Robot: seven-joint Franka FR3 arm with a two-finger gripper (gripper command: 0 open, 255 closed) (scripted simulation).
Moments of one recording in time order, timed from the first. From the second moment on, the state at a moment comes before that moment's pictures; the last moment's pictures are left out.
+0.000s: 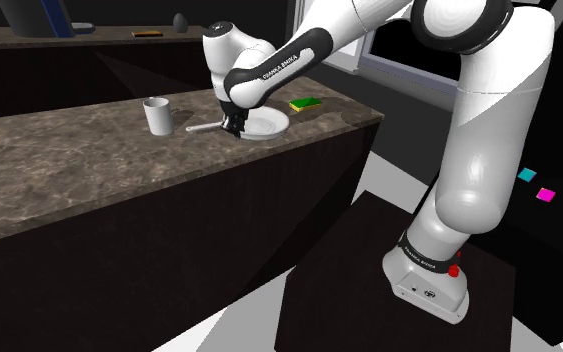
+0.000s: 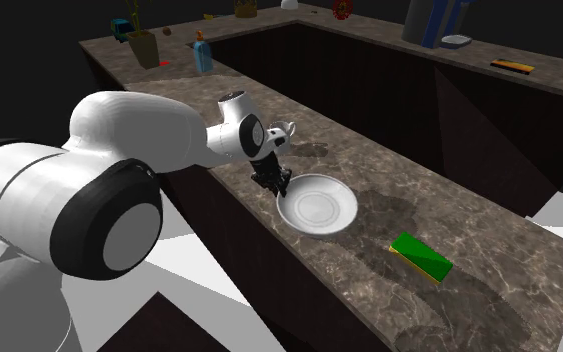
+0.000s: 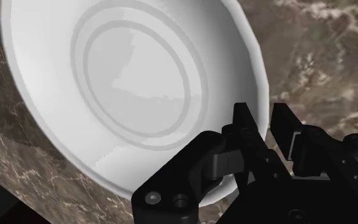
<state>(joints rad) 0.05 0.29 0.15 -1.89 -0.48 2.23 0.25</state>
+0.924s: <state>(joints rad) 0.05 0.22 0.17 -1.81 -0.43 2.09 0.18</state>
